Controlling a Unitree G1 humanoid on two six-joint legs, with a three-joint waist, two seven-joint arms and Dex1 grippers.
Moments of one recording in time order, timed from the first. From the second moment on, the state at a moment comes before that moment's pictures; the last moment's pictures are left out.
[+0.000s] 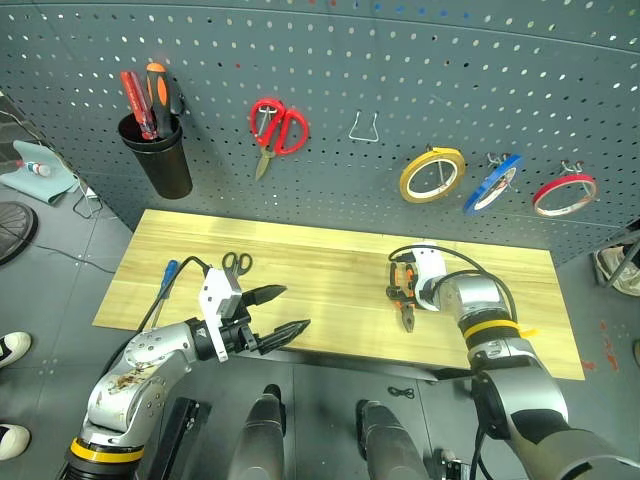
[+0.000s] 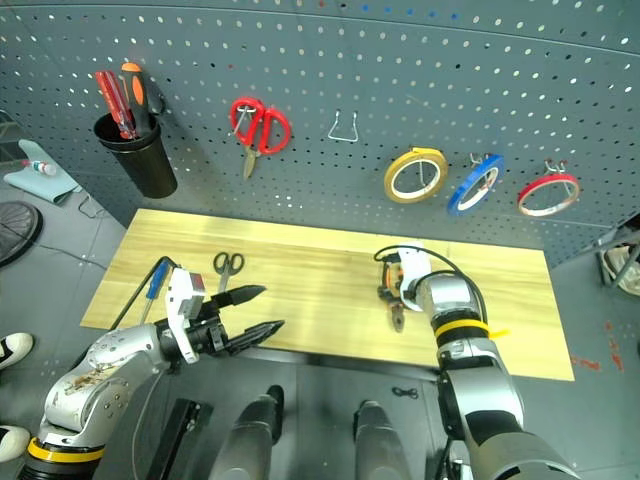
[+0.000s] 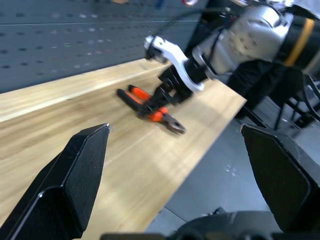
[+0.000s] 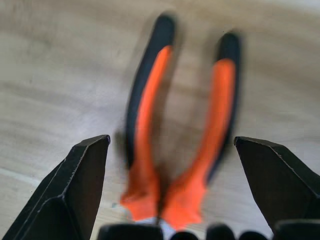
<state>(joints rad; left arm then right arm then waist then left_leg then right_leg) -0.05 0.54 0.05 -0.39 -0.59 0.48 -0.84 -0.81 -0.29 -0.01 0.75 0.05 0.81 0.32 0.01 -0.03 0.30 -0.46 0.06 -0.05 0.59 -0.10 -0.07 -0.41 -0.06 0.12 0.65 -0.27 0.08</state>
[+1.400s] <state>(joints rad) -0.41 0.51 0.16 -0.41 -0.78 0.61 -0.60 -1.03 -0.32 0.02 0.15 0.07 0.02 0.48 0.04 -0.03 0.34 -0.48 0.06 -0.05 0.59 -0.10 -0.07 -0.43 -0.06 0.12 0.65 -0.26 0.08</state>
